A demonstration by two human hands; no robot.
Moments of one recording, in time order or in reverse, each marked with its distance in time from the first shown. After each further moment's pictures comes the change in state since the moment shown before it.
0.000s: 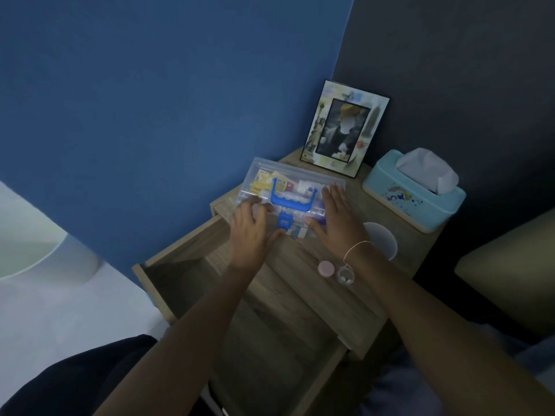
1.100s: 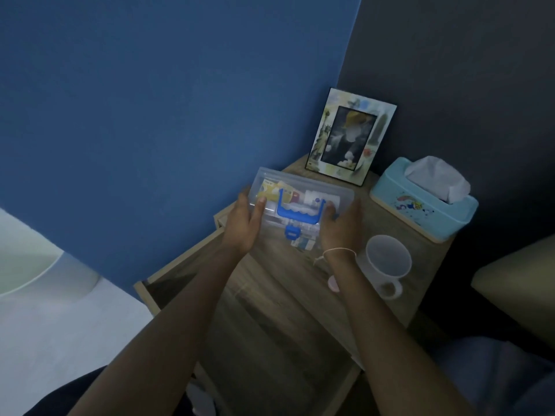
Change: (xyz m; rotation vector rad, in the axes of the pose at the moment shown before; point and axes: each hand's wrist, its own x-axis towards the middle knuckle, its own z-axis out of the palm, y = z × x) left_hand 0.053 -0.038 -0.001 -0.710 -0.214 -0.381; right_hand 0.027 -0.045 0.015 0.550 0.450 0.650
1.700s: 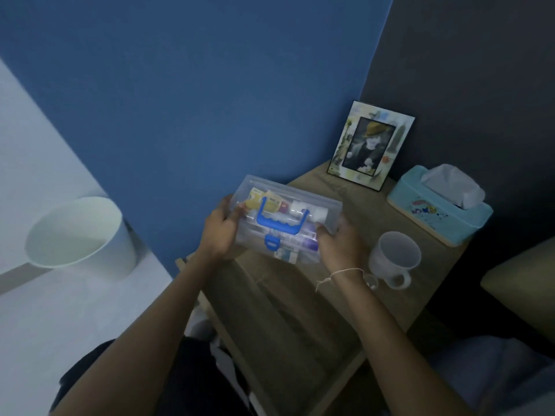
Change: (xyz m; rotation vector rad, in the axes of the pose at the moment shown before) left_hand -0.067 0.022 -0.092 -0.125 0.119 -0.161; right_hand -0.090 -0.030 -0.044 0.129 -0.309 -0.096
